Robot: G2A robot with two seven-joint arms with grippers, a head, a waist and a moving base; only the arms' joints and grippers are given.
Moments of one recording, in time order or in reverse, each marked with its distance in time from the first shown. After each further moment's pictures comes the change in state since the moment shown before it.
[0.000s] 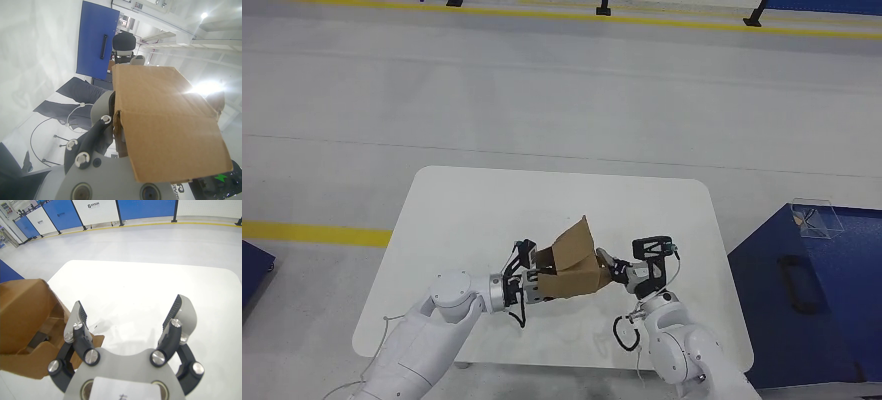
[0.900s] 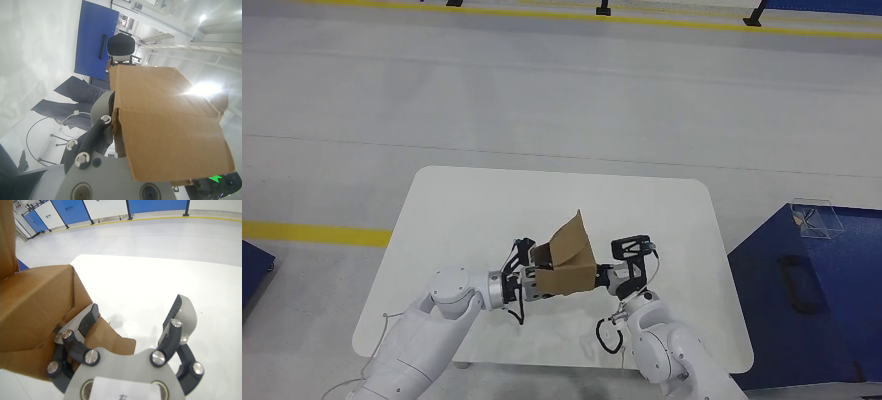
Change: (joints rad) left arm -0.016 -0.003 -0.005 0.021 -0.018 0.019 -0.019; right arm 0.060 -0.038 -0.078 0.032 -0.003 0.020 0.038
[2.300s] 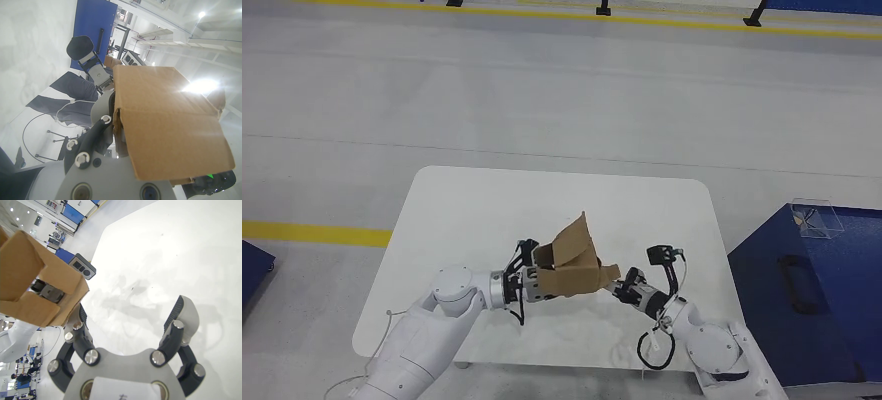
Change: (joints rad) left arm -0.017 -0.011 0.018 0.030 -0.028 -0.002 -0.038; right arm -0.086 0.027 0.301 0.088 0.619 -0.398 0.345
